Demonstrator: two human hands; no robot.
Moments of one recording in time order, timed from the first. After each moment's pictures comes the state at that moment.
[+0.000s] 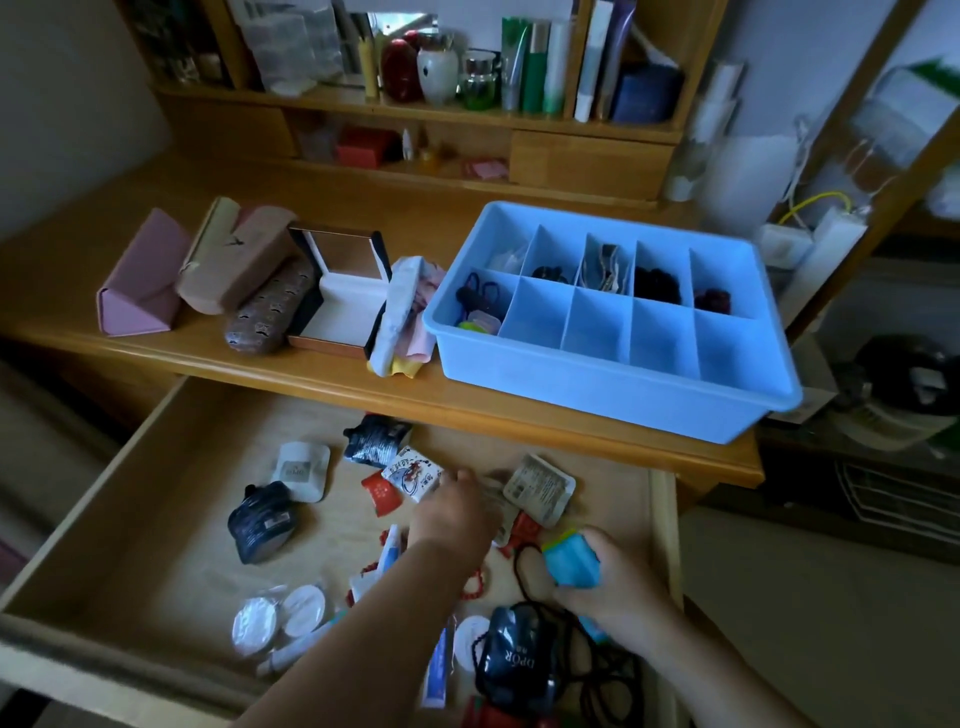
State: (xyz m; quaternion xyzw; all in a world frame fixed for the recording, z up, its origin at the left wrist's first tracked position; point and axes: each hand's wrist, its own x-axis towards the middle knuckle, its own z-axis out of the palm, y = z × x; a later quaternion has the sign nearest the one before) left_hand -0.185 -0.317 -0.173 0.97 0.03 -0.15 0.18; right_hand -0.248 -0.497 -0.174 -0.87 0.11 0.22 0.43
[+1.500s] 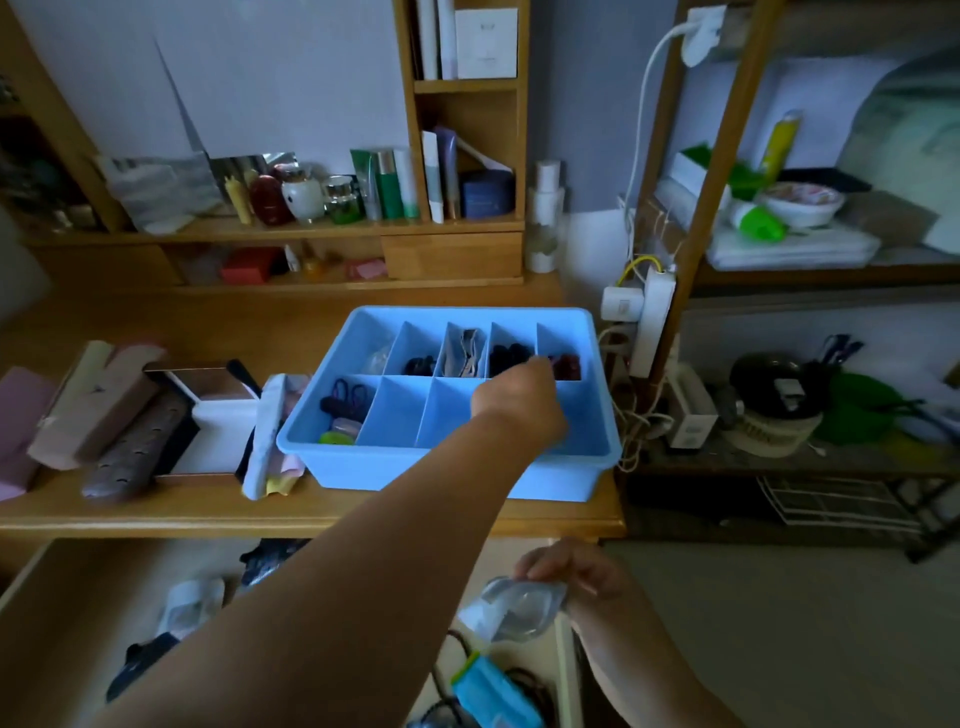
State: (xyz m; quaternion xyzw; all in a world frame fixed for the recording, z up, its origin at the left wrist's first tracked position) left_hand -0.093 -0.496 0.002 0.97 -0.16 -0.09 0.17; right_hand -0.249 -0.549 -0.083 -0.52 0.05 -0.01 0.86
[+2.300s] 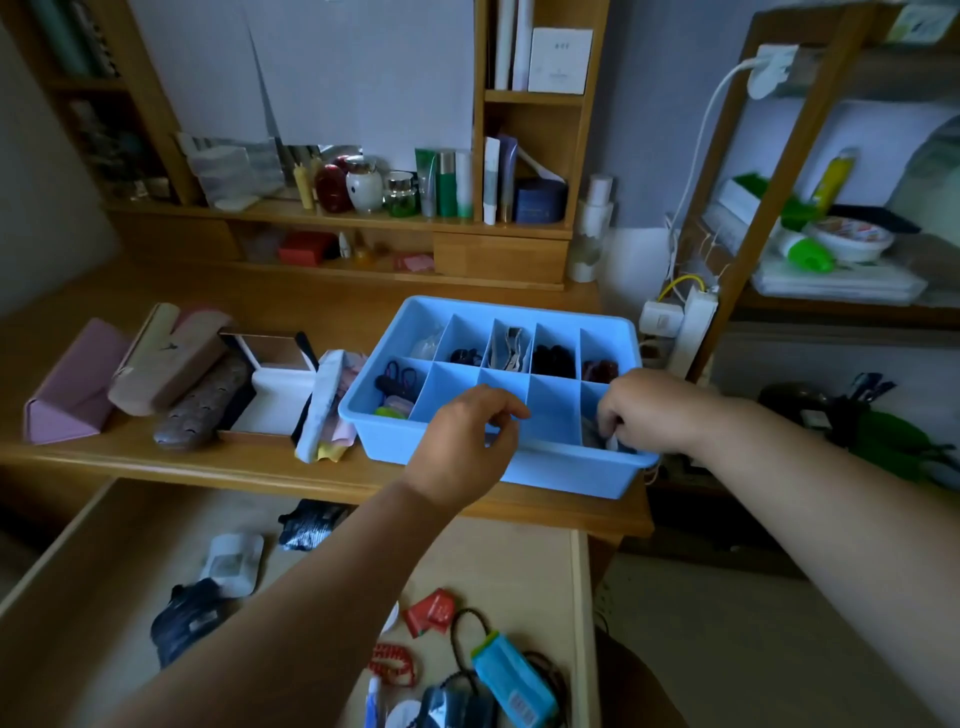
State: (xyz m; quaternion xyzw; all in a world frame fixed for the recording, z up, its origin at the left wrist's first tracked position) left_hand -0.141 -0.389 -0.023 0.85 -0.25 0.14 0.44; right_hand -0.118 -0.610 0.021 -0.99 -0.11 0.13 -0.01
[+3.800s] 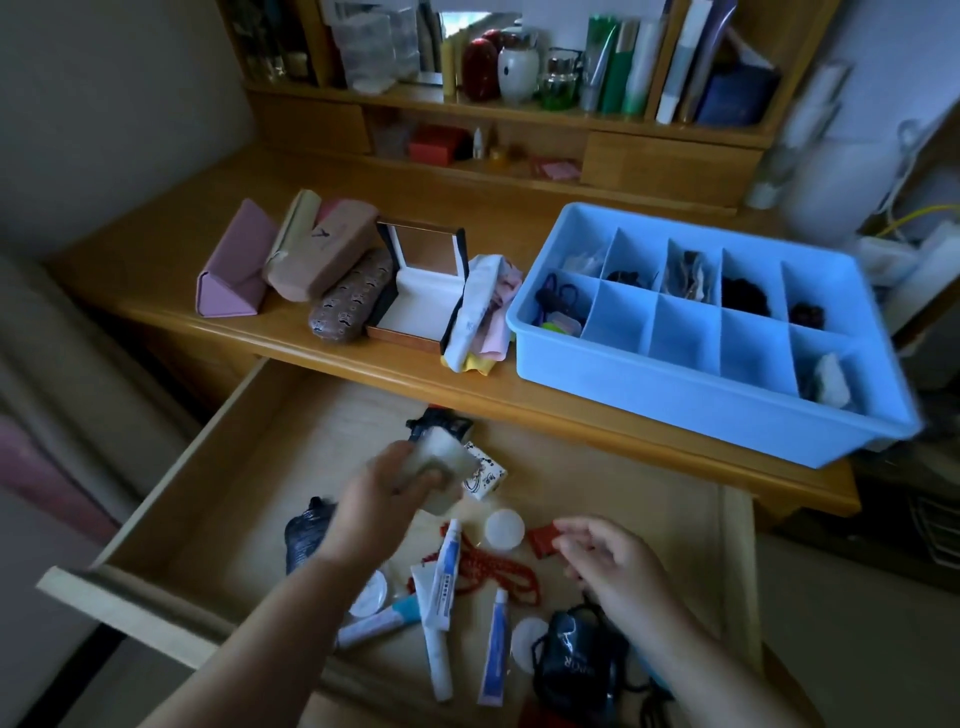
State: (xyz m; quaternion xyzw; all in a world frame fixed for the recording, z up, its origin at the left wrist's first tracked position) left_hand -0.211 -0.188 -0.140 0.88 0.08 0.02 0.48; right_hand -0.243 -0.435 -0.148 -0.80 0.07 0.15 0.57
